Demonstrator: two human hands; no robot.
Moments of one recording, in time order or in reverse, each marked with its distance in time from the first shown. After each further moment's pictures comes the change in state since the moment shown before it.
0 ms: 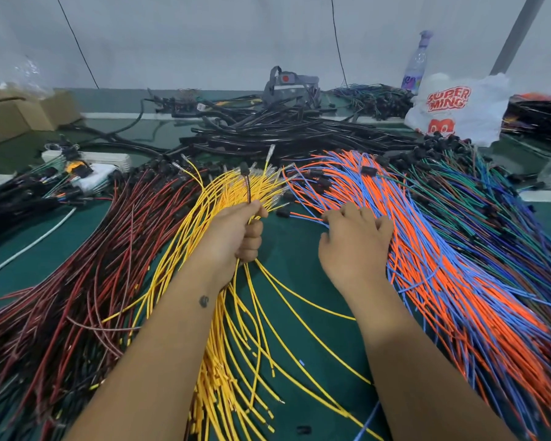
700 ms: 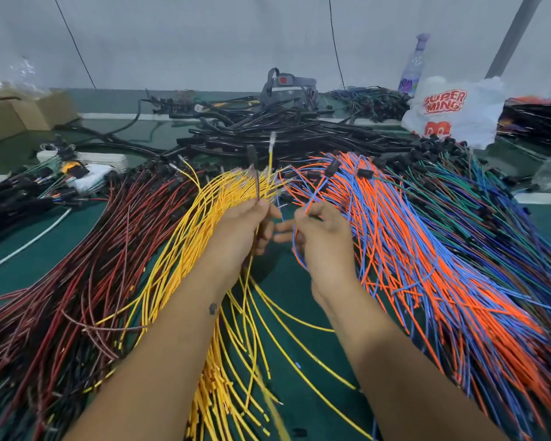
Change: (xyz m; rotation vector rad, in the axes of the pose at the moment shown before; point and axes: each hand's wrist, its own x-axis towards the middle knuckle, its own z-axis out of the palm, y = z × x) left_hand -0.003 -0.006 0.014 0.166 0.010 0.223; right_hand -0.009 -0.042 -0.009 1.578 -0.074 0.343
